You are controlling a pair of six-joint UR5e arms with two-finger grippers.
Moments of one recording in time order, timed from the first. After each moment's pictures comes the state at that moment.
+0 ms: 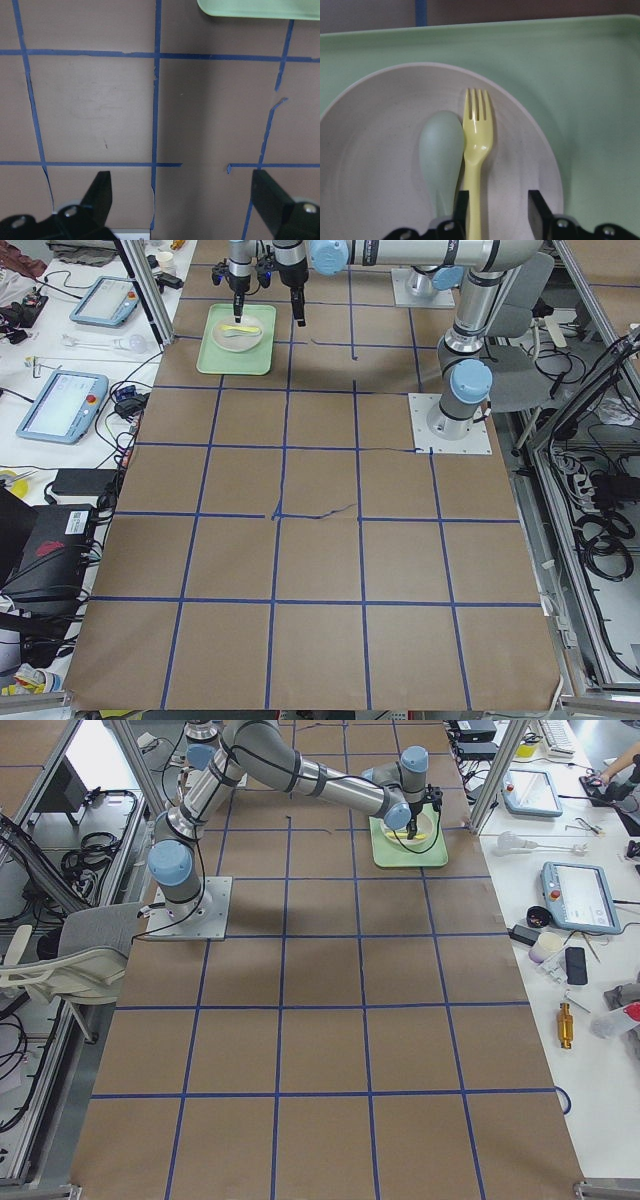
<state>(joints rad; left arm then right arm) -1.57 -1.66 -1.55 -1.62 1.54 -0.05 1.76 -0.80 1.26 -2.24 -1.50 0.21</state>
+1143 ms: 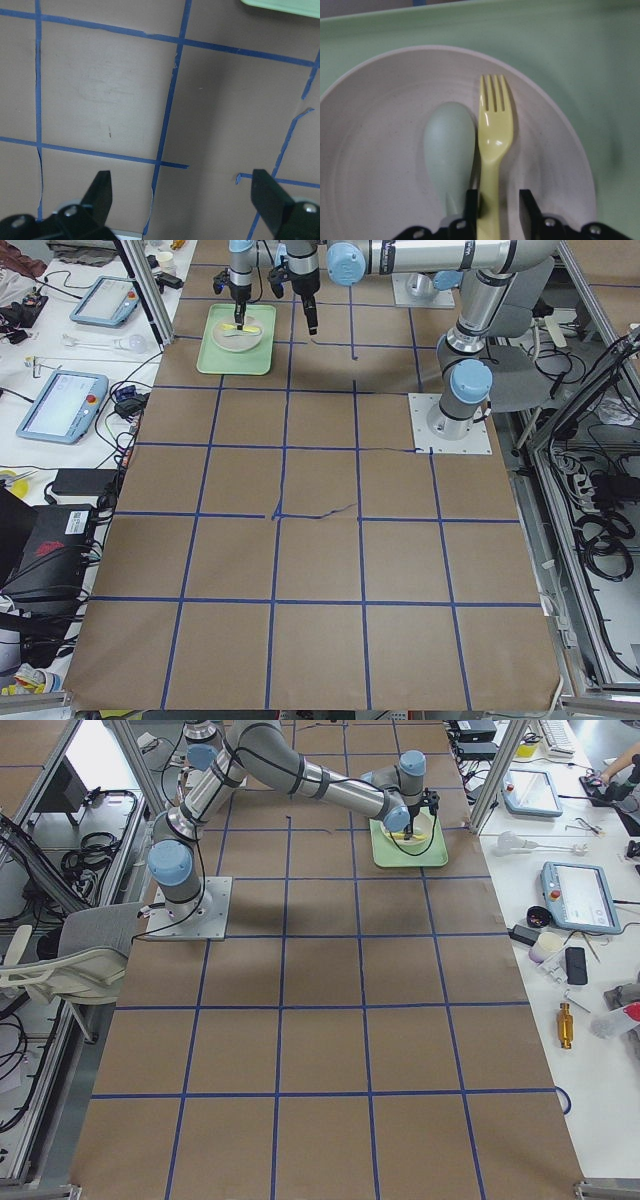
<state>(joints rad) -1.56 -1.59 -1.63 -1.59 1.57 -0.17 1.77 -0.77 1.26 -2.25 -1.50 0.26</state>
